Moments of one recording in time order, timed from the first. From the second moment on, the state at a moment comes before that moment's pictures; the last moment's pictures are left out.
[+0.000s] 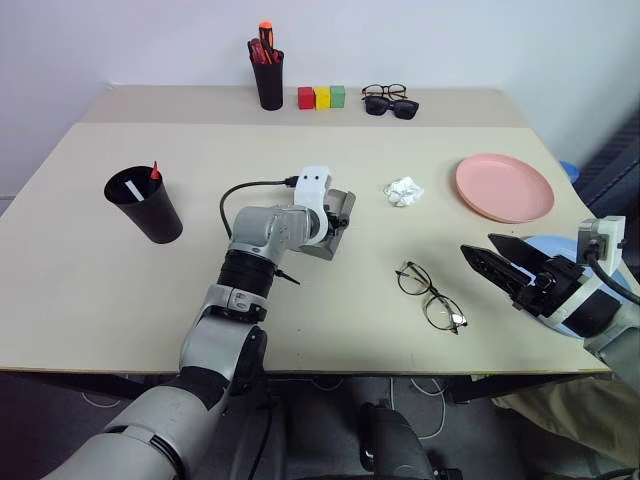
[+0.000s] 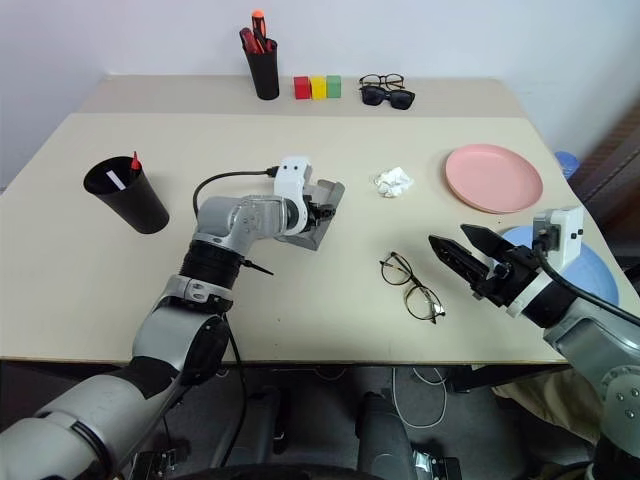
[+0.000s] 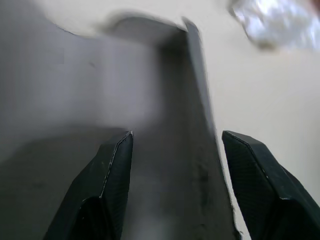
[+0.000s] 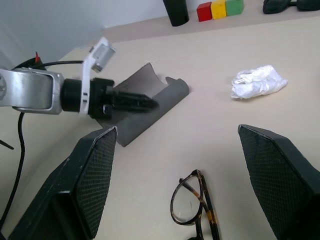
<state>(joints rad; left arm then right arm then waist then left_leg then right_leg) -1.02 0.01 -0.01 0.56 -0.31 0.99 -0.16 0.01 -0.62 -0.64 -0.57 1.05 0.95 0.47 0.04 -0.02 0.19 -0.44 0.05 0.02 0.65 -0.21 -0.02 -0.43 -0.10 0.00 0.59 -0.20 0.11</state>
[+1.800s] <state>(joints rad) -0.95 0.39 -0.53 0.41 0.03 0.39 -1.38 0.26 -0.70 -0.52 -0.60 1.06 0.77 0.37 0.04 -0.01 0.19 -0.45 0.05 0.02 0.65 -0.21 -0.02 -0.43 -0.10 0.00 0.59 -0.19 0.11</state>
